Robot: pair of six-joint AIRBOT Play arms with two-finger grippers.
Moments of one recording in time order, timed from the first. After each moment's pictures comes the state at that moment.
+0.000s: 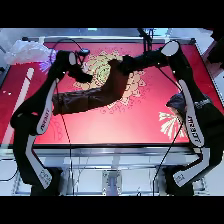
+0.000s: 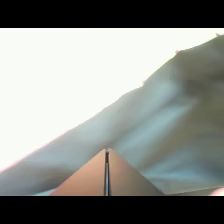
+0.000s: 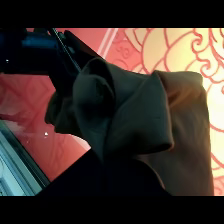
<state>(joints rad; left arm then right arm) -0.24 -1.90 2.04 1.61 -1.32 -1.45 0.29 -1.72 1.91 -0.76 1.14 1.39</state>
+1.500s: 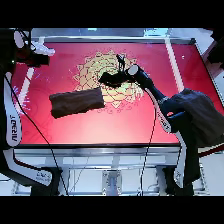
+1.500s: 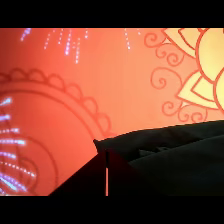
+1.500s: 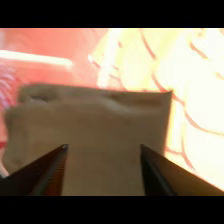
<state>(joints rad) -0.01 -1.65 2.01 1.77 -1.38 -1.52 0.38 -2.12 2.02 -0.77 0.97 1.60</state>
